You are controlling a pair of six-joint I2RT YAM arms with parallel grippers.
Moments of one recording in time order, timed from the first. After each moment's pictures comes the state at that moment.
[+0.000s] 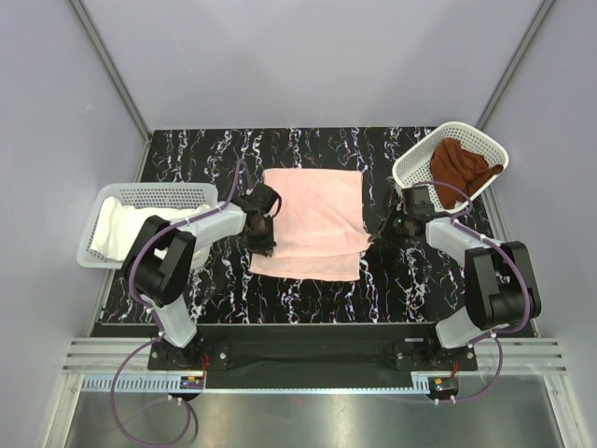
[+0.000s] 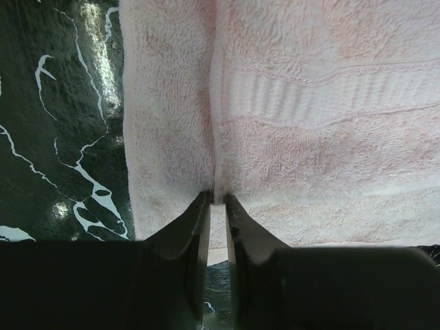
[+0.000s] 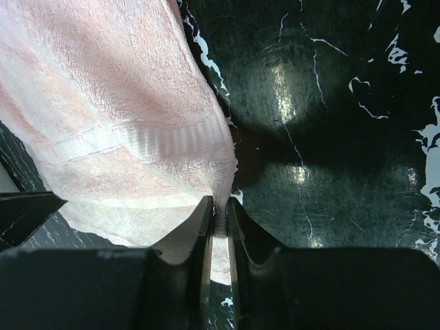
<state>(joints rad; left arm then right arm) -0.52 1.75 1.09 -0.61 0.01 -0.58 0.17 1.53 0.80 -0.25 -0.30 0.67</state>
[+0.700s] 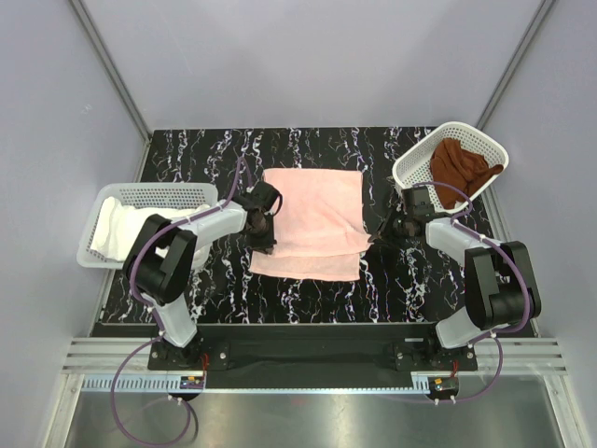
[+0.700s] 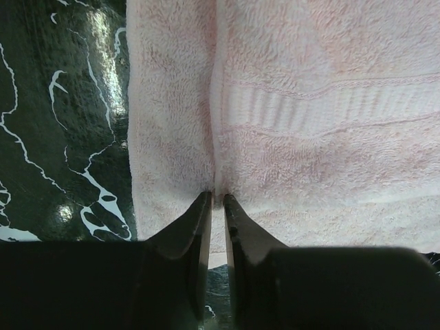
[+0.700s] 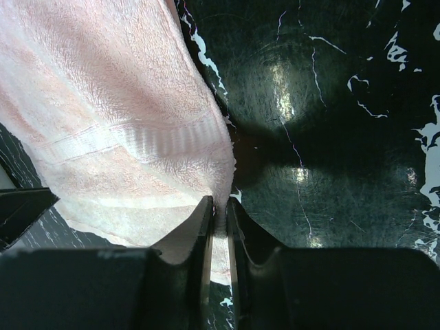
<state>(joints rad) -0.52 1.76 1.12 -0.62 -0.01 -0.57 0.17 1.54 0.80 -0.25 -0.30 0.67</state>
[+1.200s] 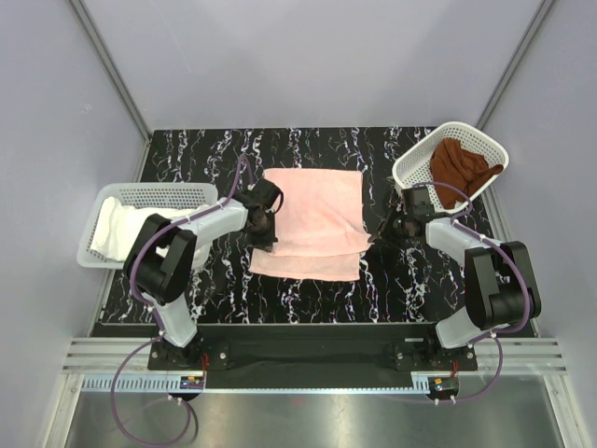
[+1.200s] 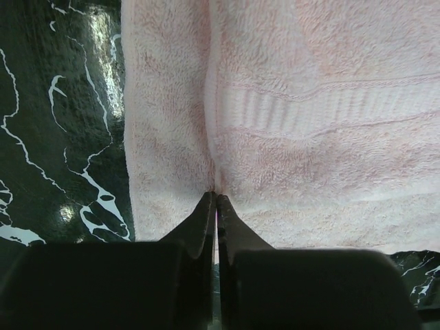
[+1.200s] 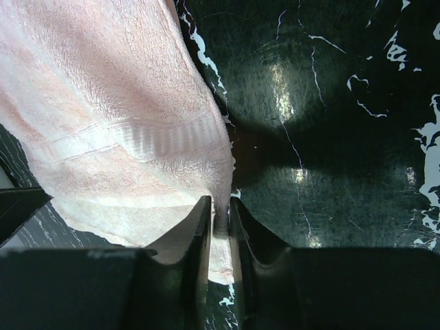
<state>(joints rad) -0.53 1.77 1.14 -0.64 -0.01 -0.57 0.17 1.53 0.80 -0.25 -0.30 0.67</state>
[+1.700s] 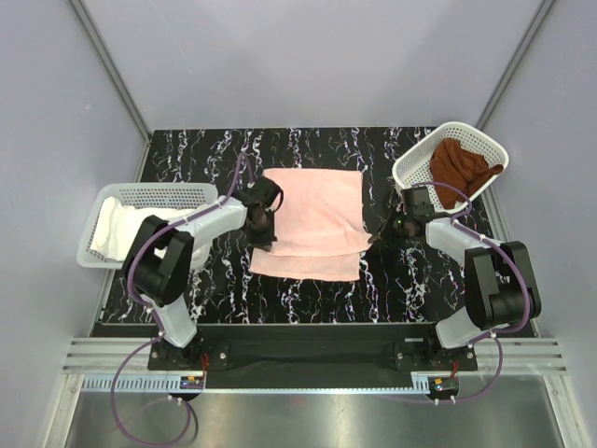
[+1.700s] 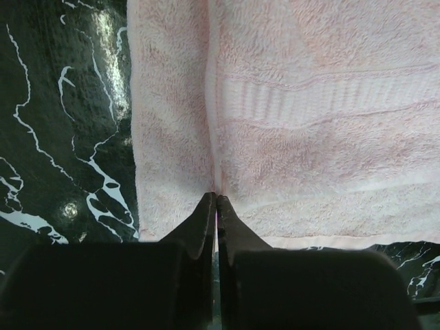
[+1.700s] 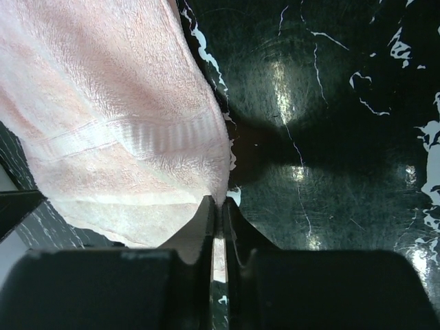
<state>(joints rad) -0.53 1.75 1.17 -0.69 -0.01 -0.56 0.17 1.54 0.80 -0.25 -0.31 0.66</state>
